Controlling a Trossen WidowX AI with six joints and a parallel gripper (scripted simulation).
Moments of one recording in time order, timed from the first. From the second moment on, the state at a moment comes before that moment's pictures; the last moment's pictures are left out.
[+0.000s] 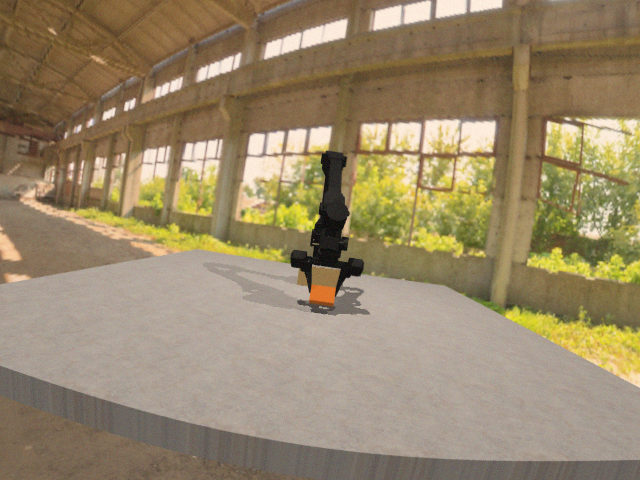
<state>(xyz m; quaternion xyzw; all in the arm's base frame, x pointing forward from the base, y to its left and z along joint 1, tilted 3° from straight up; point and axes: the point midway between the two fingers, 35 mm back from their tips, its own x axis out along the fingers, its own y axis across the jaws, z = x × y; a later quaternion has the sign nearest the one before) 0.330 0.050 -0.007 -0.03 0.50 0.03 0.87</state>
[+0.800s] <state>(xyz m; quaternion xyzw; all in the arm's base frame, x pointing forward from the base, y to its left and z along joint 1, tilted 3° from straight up) 0.355 0.054 -0.035 -0.02 0.36 0.03 0.93</state>
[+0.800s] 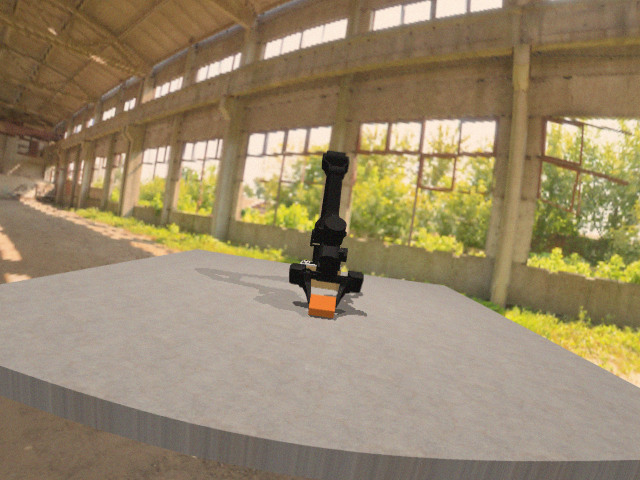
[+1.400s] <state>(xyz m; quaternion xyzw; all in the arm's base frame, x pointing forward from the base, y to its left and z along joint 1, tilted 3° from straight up) 0.341 0.051 -0.043 -0.01 0.26 0.04 0.96</state>
